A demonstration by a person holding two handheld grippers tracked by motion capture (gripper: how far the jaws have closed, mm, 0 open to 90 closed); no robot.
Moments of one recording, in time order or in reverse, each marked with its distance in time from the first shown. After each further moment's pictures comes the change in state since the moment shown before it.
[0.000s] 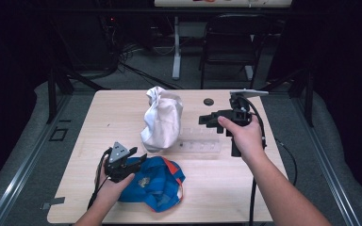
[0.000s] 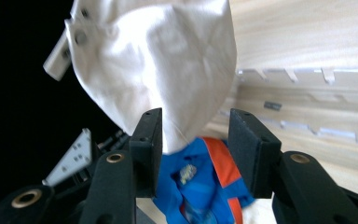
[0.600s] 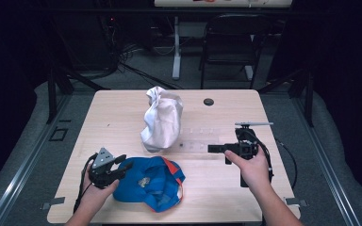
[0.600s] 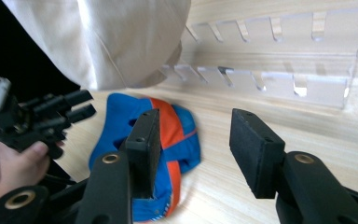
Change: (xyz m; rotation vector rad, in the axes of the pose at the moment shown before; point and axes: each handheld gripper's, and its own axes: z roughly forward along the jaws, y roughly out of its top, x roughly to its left) left arm 0.021 -0.018 -0.029 0.056 -0.019 0.013; right arm -0.045 -0.071 0.004 -0.043 -0.101 -0.158
